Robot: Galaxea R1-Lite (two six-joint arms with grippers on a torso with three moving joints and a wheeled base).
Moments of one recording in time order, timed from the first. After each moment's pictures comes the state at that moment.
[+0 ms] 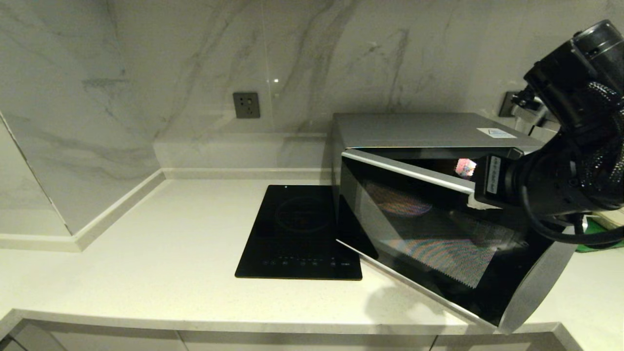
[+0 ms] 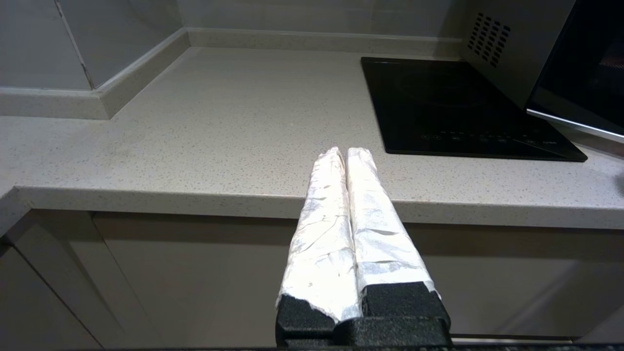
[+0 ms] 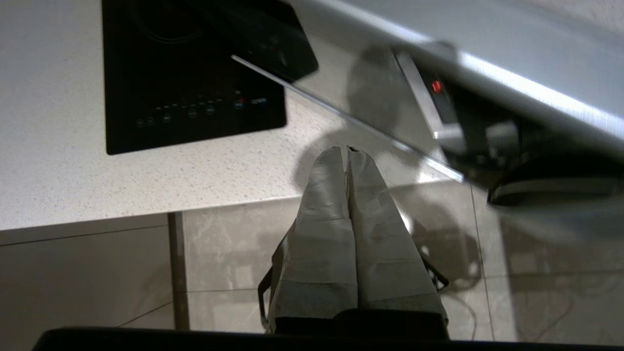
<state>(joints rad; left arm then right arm) 0.00 0.00 0.00 -0.01 0.01 -0.05 0.59 1.59 -1.56 0.82 -0.36 0.75</state>
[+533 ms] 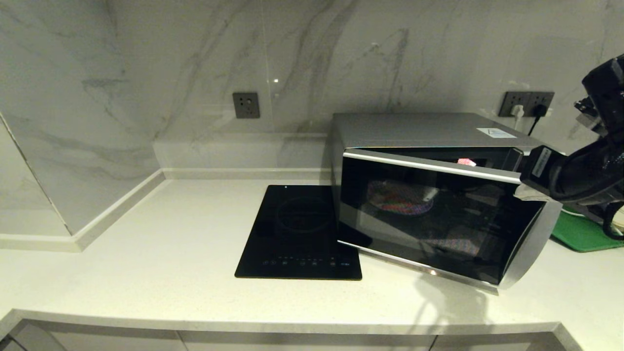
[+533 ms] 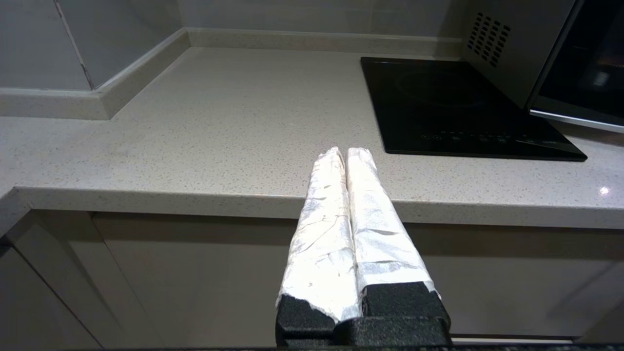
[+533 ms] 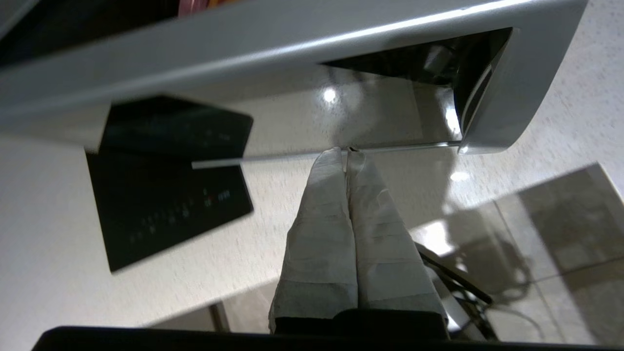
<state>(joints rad) 0.00 0.00 0.00 -0.01 0.01 -0.05 0.24 1.56 -1.42 0.62 -0.25 0.75</state>
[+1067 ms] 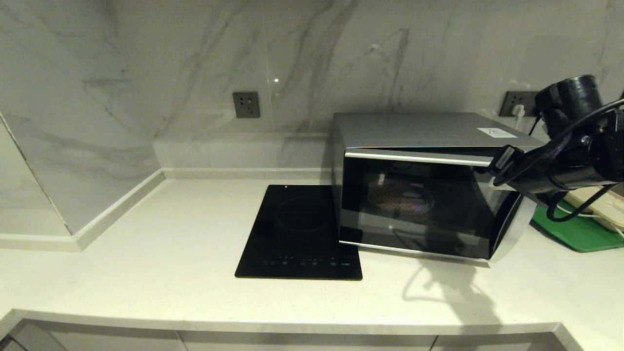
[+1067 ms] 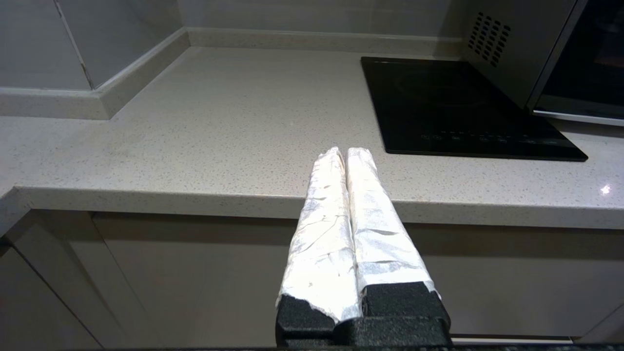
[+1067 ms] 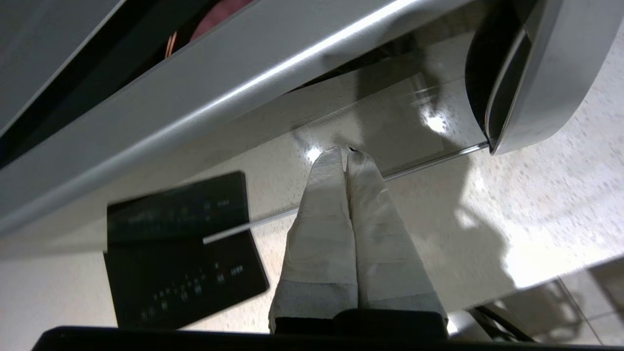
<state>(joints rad) 0.00 0.00 0.00 -0.01 0.01 -0.05 0.14 1.75 -1.42 0.36 -0.21 0.75</state>
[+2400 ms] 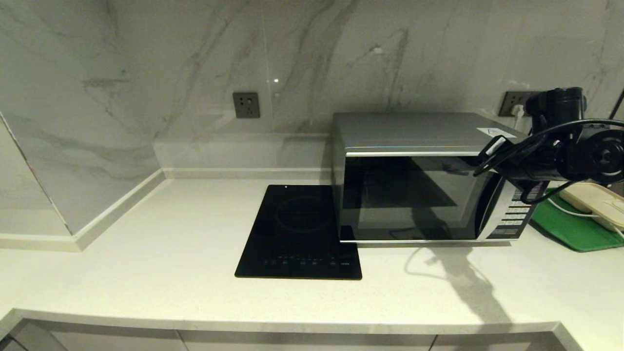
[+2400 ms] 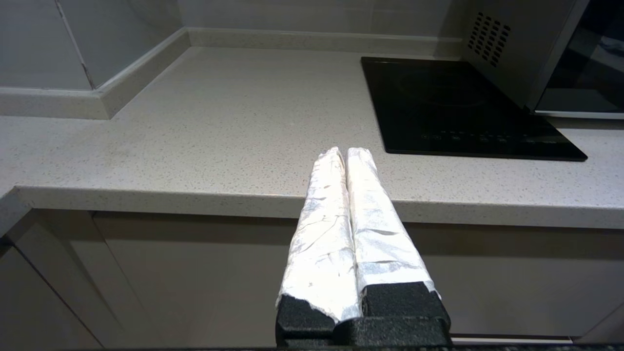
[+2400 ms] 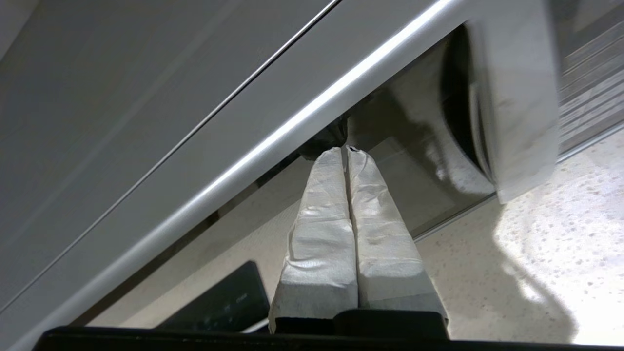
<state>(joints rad) 0.00 0.00 0.00 -0.01 0.01 -0.05 0.05 1.89 -1.42 0.00 -0.17 0.74</state>
